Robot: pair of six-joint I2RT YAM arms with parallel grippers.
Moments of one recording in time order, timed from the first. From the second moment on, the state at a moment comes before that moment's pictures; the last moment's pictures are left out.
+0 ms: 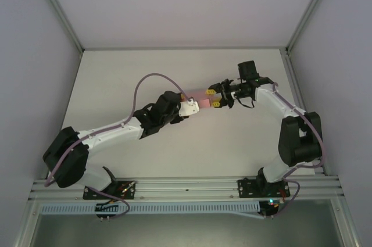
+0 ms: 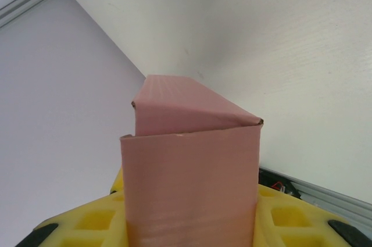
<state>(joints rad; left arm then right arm) -0.90 1.45 0.91 -0.05 -0.25 0.69 0.25 1.60 1.15 -0.57 -0.96 1.25</state>
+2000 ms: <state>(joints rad) -0.69 1.86 1.45 -0.96 0.19 0.72 0.44 1.46 1.06 -0.48 -0.47 -0.25</state>
